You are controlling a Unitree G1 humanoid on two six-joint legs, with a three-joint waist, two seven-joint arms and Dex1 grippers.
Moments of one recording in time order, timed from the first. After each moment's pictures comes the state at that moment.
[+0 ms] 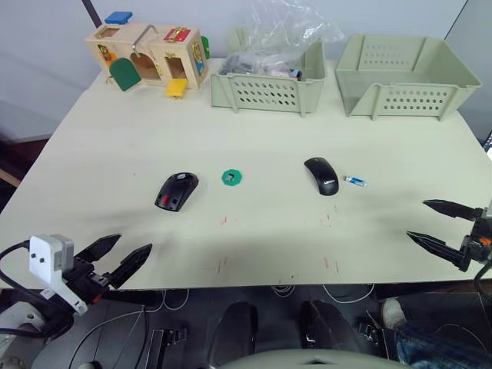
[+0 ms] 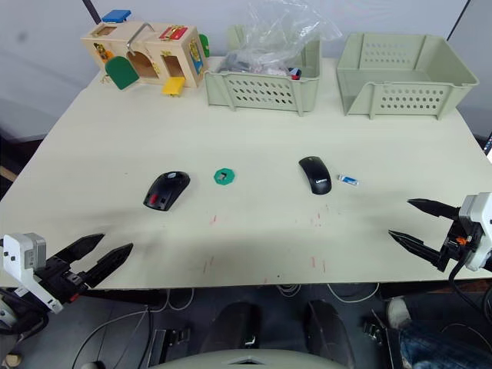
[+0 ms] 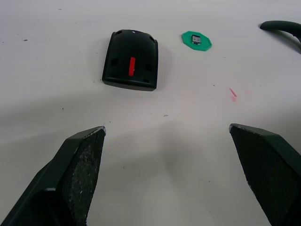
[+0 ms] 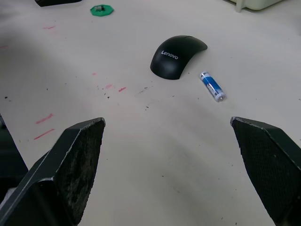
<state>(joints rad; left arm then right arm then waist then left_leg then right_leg) 0.53 0.61 0.72 -0.44 -0.73 0.54 -0.81 0.23 -0.83 -0.49 -0.18 0.62 0.23 1.15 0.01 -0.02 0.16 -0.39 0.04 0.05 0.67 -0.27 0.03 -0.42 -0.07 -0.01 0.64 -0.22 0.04</state>
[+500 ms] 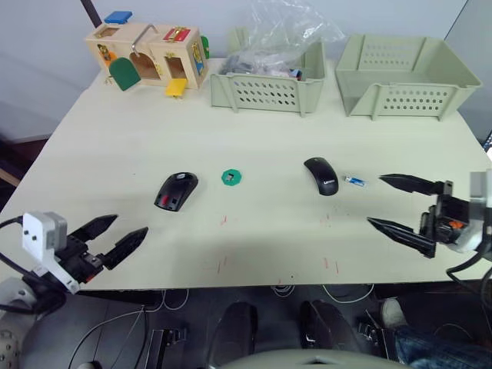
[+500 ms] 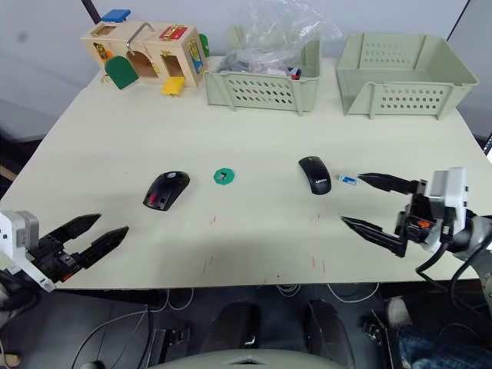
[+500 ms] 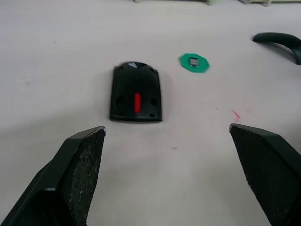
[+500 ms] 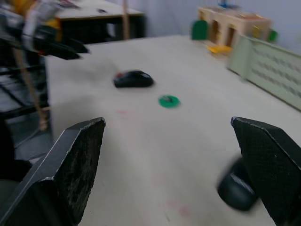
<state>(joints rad) 0.36 0.73 0.72 -0.33 -0.74 0.55 -0.84 0.03 -0.77 -0.33 -0.54 0.83 0.38 1.05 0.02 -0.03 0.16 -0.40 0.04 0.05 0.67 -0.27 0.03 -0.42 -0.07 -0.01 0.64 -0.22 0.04</state>
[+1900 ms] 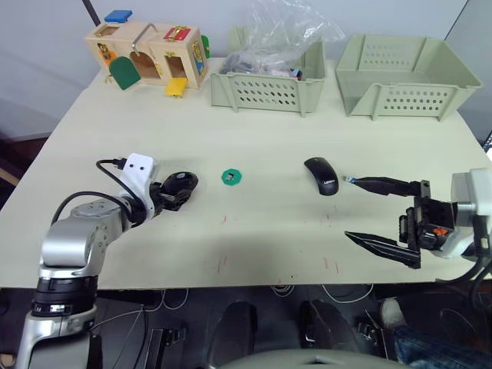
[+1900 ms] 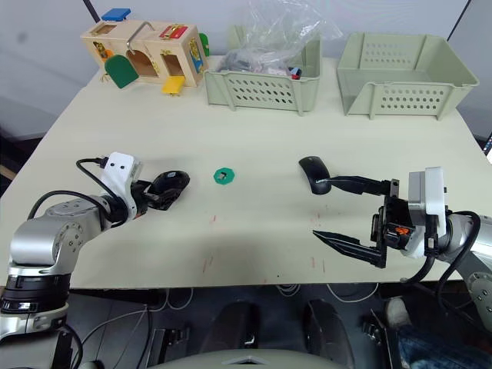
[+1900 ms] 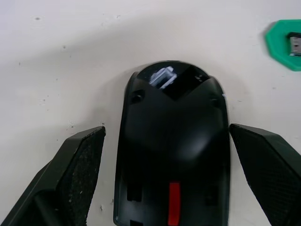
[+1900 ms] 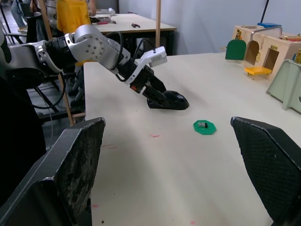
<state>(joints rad) -0.30 0.75 0.17 -0.14 -0.43 0.98 -0.41 0.02 -0.78 -0.29 -0.65 0.90 0.43 0.98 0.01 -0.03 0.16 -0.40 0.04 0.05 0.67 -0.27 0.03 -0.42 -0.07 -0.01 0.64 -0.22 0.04</state>
